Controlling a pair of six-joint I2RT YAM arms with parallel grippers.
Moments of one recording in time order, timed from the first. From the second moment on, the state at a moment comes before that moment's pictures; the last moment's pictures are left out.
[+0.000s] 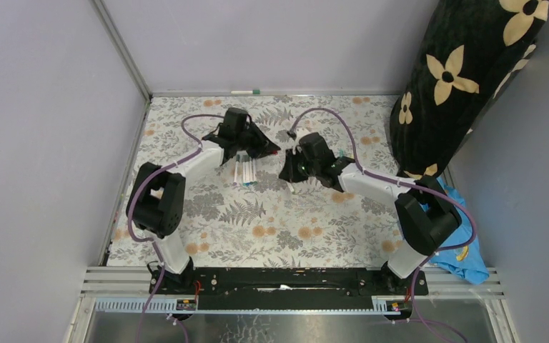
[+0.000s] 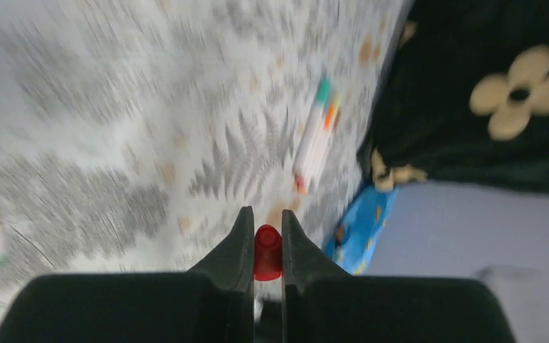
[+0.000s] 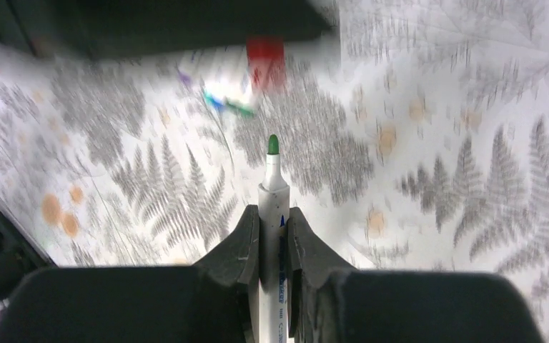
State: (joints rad) left arm -0.39 1.75 1.17 -0.13 0.42 -1.08; right arm 0.69 1.67 1.06 -0.03 -0.17 0.40
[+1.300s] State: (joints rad) left arm -0.21 1.93 1.31 -0.63 -0.29 -0.56; right arm 0.54 1.95 1.25 -0.27 0.21 0.41
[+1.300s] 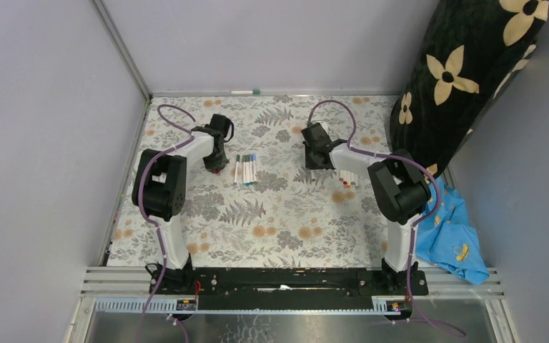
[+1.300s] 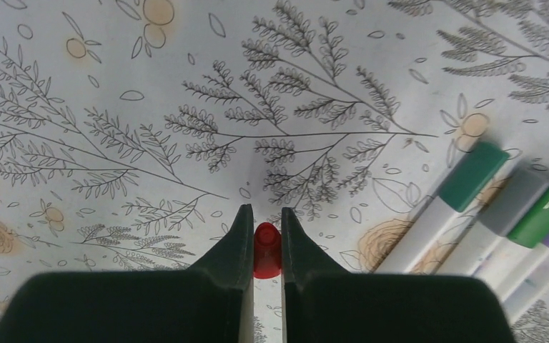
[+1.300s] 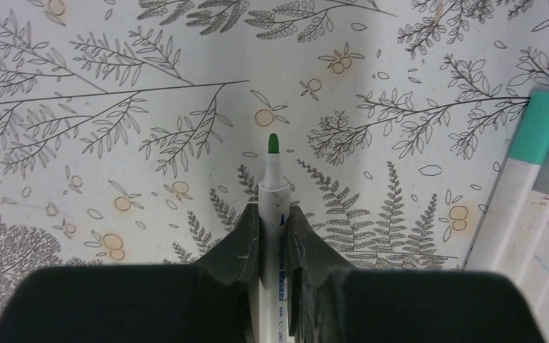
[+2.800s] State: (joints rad) left arm -0.20 1.91 1.27 -0.62 -0.31 -0.58; right arm 0.52 2.02 1.32 -0.28 0.20 0.46
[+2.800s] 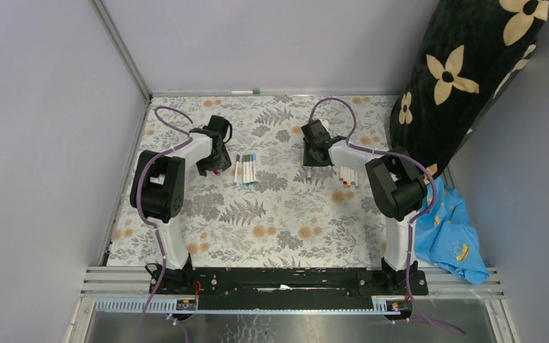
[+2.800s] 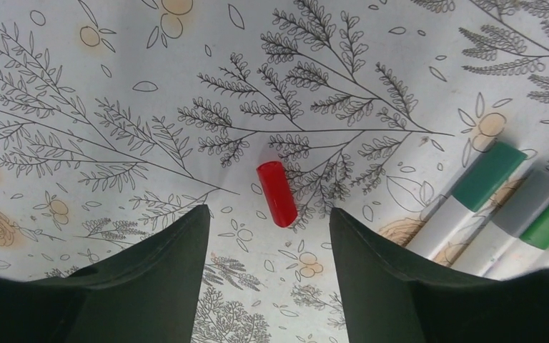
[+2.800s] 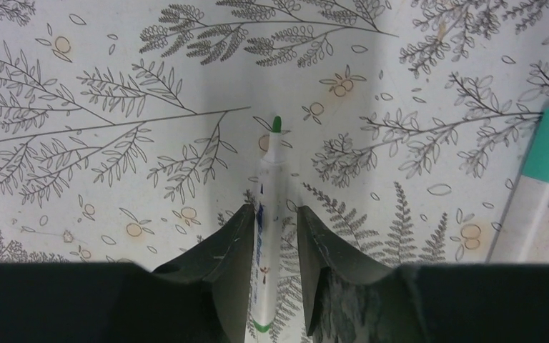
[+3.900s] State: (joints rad) left arm -0.21 1.68 1.24 -0.61 -0.16 -0.59; right arm 0.39 1.77 1.15 -0.37 0.30 0.39
